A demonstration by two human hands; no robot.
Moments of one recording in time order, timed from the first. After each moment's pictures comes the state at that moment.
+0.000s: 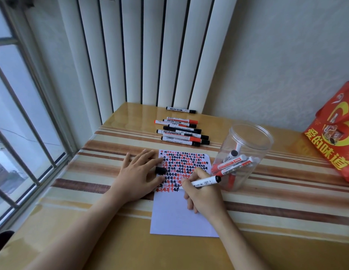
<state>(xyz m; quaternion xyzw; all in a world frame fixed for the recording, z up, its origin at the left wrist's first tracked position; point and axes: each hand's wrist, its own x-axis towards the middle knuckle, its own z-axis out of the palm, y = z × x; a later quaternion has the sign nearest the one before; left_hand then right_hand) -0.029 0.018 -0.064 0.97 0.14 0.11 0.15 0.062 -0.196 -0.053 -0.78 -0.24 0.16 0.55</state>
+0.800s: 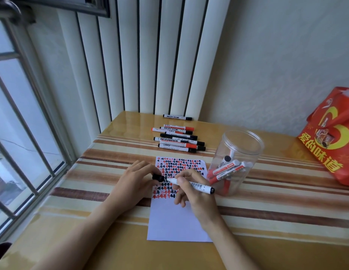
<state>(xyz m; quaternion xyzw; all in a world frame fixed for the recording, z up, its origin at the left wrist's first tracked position) -0.042 0.008 -0.043 0.93 0.01 0.27 0.25 0.060 -0.191 -0.048 -0.64 -0.31 0.19 0.67</state>
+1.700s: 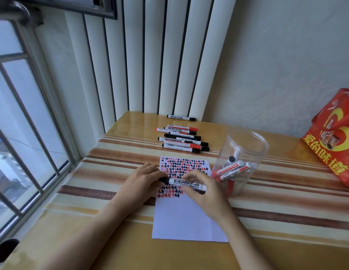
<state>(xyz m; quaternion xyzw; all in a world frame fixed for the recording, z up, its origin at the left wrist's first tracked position) -0.041 0.005 -0.046 0.94 -0.04 0.27 0.21 0.085 -0.207 -0.044 -0.75 -0.41 0.10 0.50</state>
